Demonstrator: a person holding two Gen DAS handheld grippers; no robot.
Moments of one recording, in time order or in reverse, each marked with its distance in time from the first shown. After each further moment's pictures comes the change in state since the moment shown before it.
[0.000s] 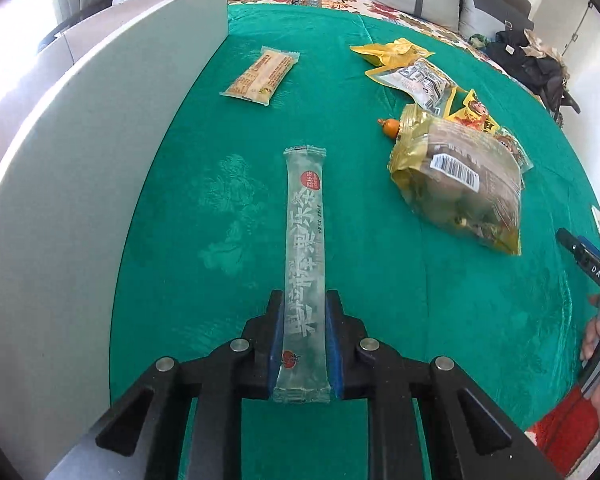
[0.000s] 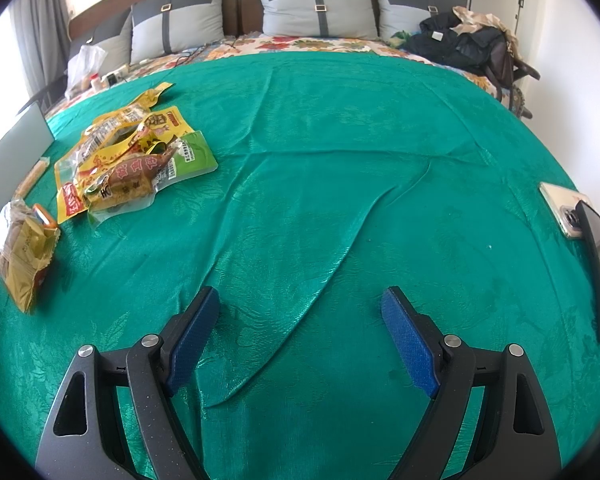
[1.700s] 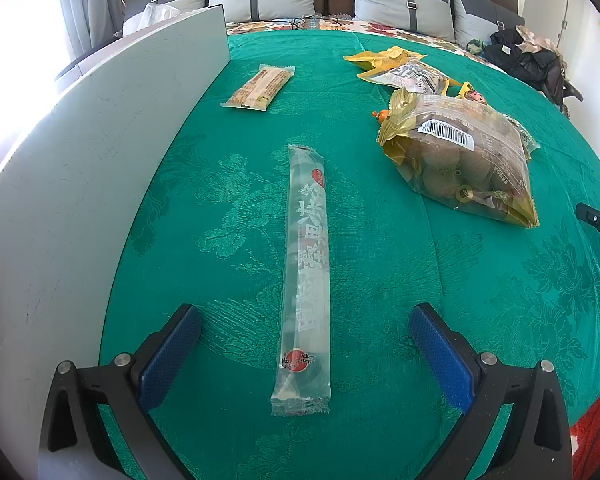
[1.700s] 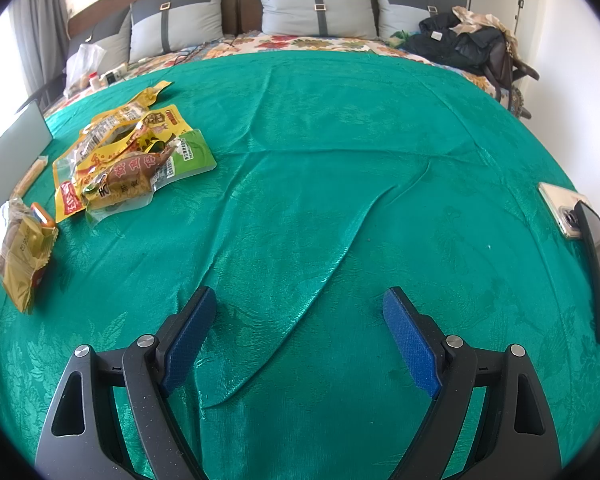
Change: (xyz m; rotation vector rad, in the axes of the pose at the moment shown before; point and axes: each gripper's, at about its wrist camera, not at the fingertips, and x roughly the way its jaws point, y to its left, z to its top) left arm 0.010 -0.012 -0.022 0.057 -0.119 0.078; right arm 0.001 0.001 0.000 -0.001 0.002 -0.003
